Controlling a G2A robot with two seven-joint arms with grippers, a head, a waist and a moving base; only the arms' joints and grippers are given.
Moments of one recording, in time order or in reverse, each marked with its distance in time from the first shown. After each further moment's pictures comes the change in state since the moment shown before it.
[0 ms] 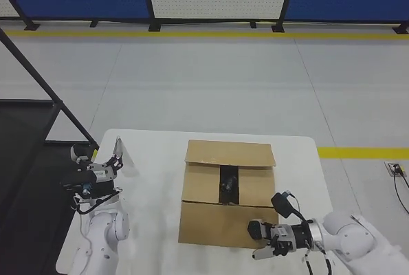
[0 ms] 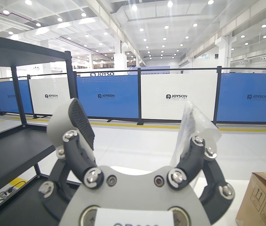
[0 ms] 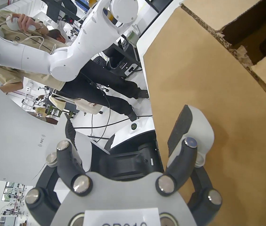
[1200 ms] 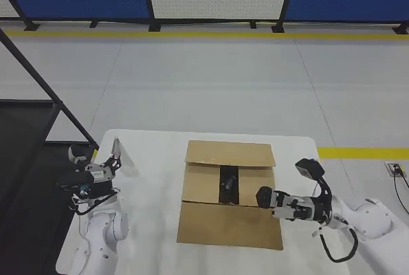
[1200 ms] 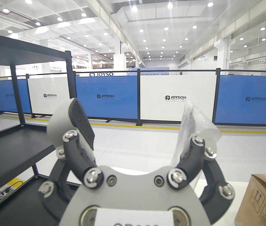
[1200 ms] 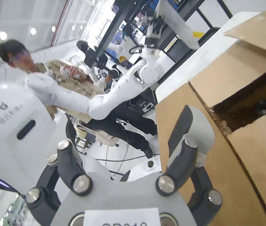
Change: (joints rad) left arm 0.004 -0.005 -0.025 0.001 -0.010 -0.017 0.015; right arm 0.130 0.033 0.022 0.022 0.436 0.143 0.009
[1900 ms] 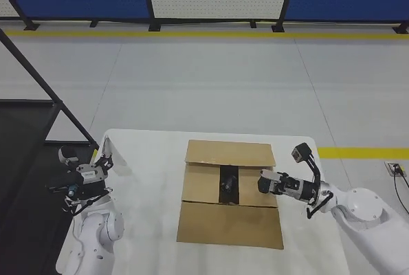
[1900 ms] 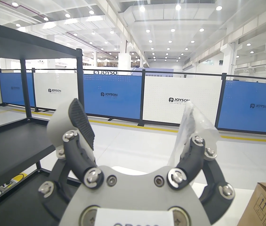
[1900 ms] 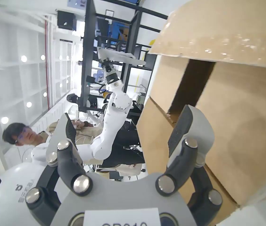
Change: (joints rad) left arm 0.011 0.000 -0.035 -0.024 -0.035 -0.020 -0.015; right arm 0.072 -0.042 -0.063 0.080 -0.046 0.427 -0.171
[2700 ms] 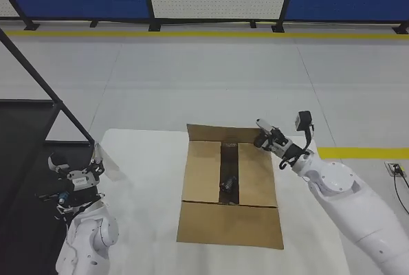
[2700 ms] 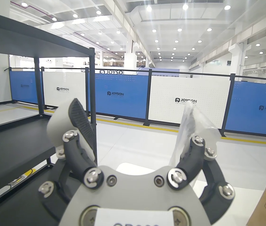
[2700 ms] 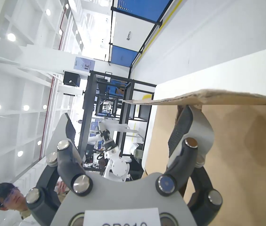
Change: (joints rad) left arm 0.046 0.003 -0.052 -0.019 -0.019 0.002 0.017; right arm 0.273 -0.190 -0.135 0.249 -0.045 0.042 -0.426
